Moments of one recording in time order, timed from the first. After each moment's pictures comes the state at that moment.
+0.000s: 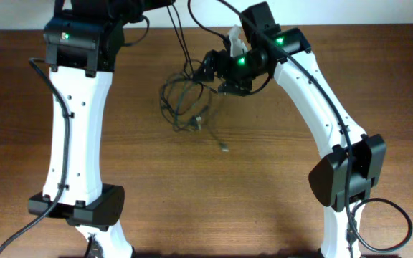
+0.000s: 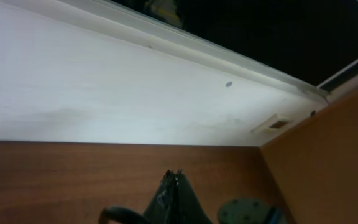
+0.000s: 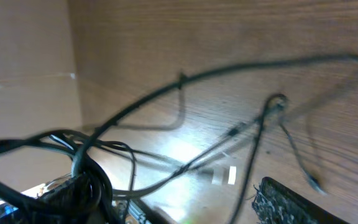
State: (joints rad) left arm -0.19 1.93 2.50 -0.89 0.32 -0.47; right arm 0.39 2.14 2.12 -1.09 -0.65 0.54
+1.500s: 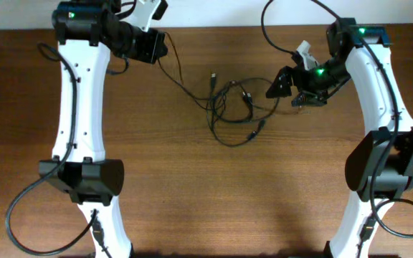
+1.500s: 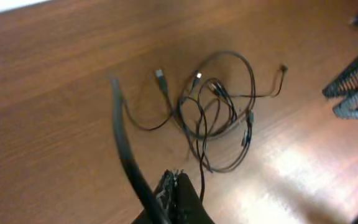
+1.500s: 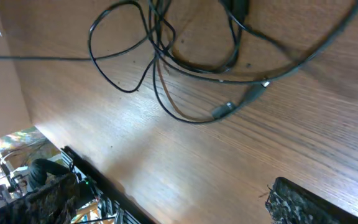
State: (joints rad) left arm -0.08 2.12 2.51 -1.46 0.46 0.22; right arm 0.00 2.14 2.02 -1.48 -0.68 -0.11
